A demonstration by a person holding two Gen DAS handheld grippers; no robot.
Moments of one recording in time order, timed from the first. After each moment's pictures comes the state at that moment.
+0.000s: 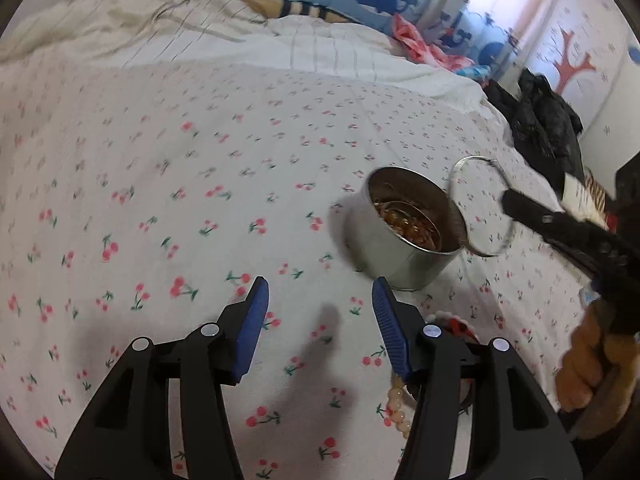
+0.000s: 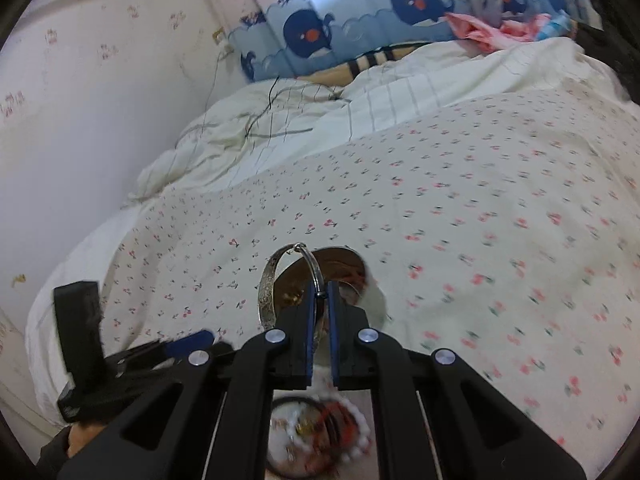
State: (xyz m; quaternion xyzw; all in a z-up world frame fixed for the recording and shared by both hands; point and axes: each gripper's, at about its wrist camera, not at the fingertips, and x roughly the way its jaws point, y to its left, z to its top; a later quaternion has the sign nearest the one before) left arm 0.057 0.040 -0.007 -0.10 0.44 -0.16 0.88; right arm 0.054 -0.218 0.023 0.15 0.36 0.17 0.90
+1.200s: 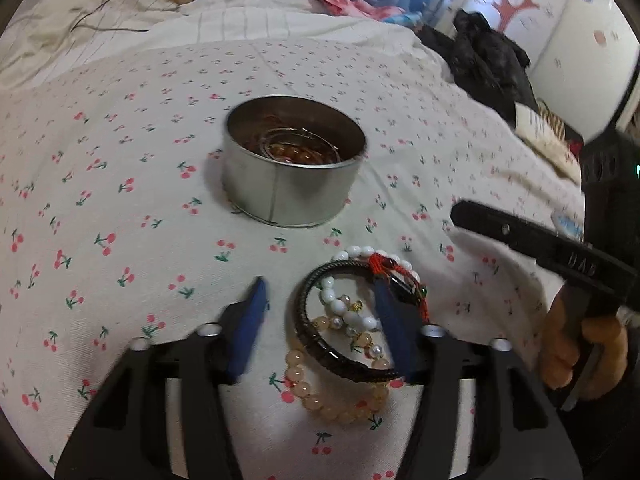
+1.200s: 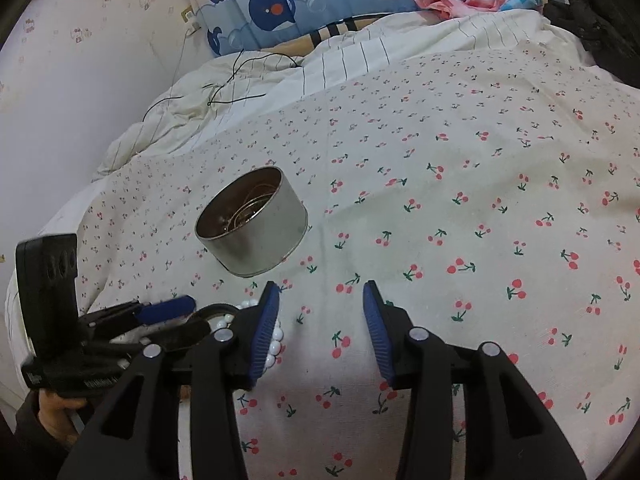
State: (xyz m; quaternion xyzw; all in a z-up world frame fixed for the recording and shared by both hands) left arm 0.022 -0.036 -0.029 -0.01 0.46 -0.27 0.85; right arm -0.005 -0.276 -0.022 0.15 0.40 0.13 0.90
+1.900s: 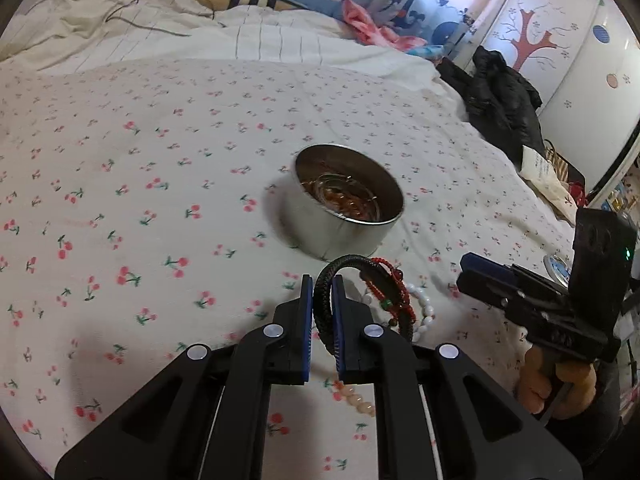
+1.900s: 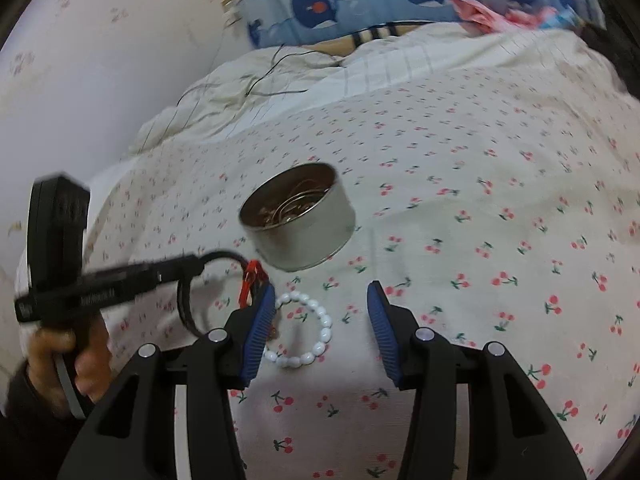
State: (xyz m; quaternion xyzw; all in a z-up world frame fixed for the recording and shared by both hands) left arm 0.037 0.015 -0.002 -0.08 0.45 -0.24 0.86; right arm -0.012 -0.246 -0.015 0.11 0.39 0.20 0.89
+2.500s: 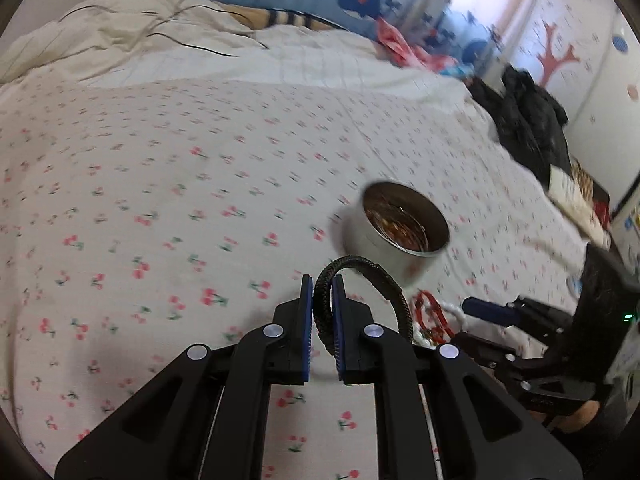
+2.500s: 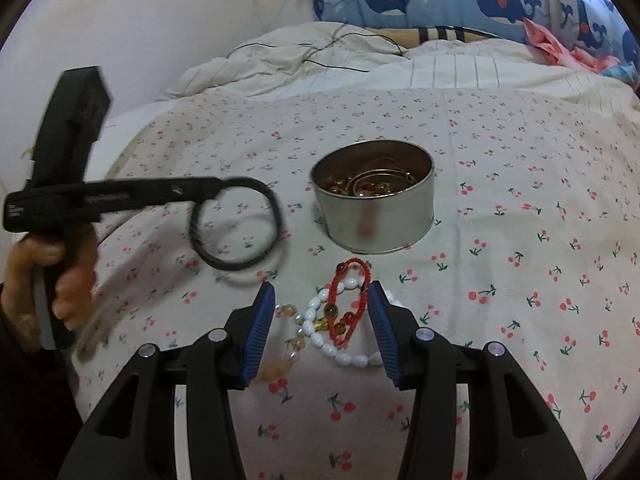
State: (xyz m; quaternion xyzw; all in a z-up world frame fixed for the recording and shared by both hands) left arm 0.045 0.063 0.020 -0.08 0.43 -0.19 0.88; right arm -0.004 -0.192 -0.027 0.03 0.40 0.24 0.88
